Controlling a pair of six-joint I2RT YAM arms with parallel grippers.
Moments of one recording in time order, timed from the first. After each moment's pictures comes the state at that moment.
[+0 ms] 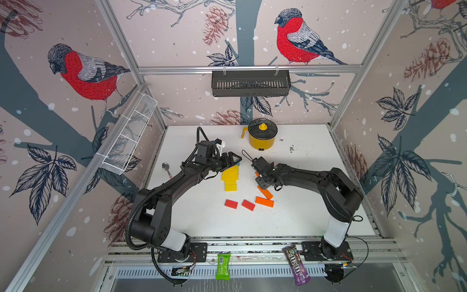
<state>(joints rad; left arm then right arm) -0.33 1.49 0.92 -0.04 0.65 -0.71 0.79 1.83 1.12 -0.48 0.35 0.08</state>
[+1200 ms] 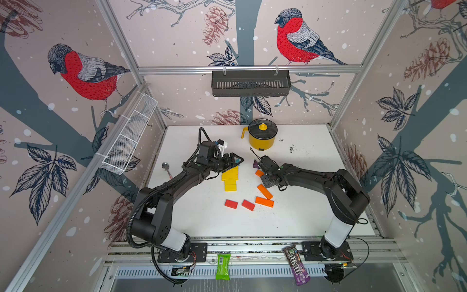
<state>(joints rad) -0.36 1.51 0.92 -0.02 0.69 -0.71 0.73 1.78 1.06 -0.47 0.37 0.22</state>
